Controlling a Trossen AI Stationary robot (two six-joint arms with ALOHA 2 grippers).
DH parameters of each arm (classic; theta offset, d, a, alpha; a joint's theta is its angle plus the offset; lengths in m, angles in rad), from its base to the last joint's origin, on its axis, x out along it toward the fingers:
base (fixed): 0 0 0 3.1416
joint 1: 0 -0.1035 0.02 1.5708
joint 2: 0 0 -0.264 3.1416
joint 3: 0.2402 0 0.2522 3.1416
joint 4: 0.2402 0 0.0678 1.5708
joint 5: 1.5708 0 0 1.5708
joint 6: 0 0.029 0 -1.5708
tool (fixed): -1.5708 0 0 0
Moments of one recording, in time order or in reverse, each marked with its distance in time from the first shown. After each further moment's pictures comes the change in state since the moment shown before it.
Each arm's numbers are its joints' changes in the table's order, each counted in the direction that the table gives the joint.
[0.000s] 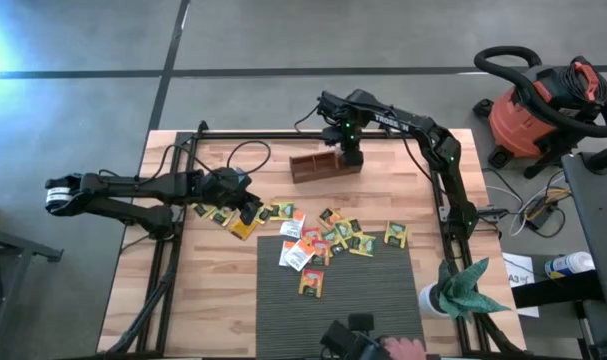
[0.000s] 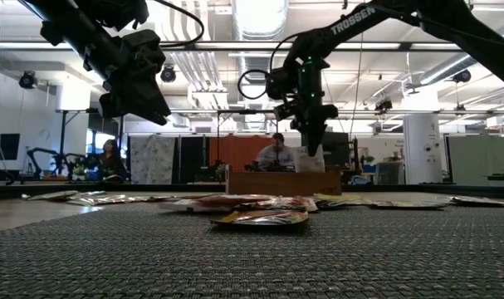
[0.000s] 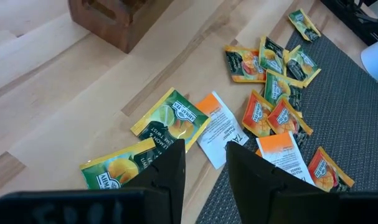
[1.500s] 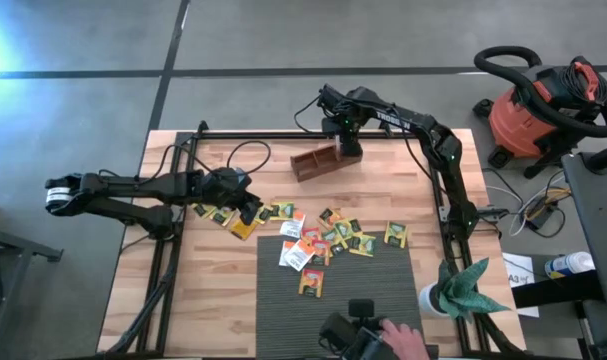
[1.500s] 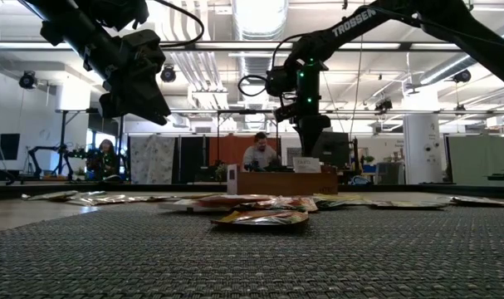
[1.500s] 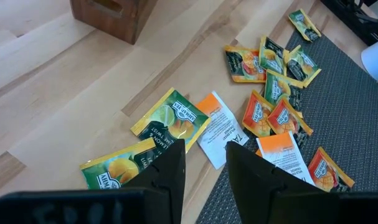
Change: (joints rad) left arm 0.000 0.000 0.000 0.000 0.000 -0.001; right arm 0.023 -0.001 -0.001 -0.136 -0.159 -0.005
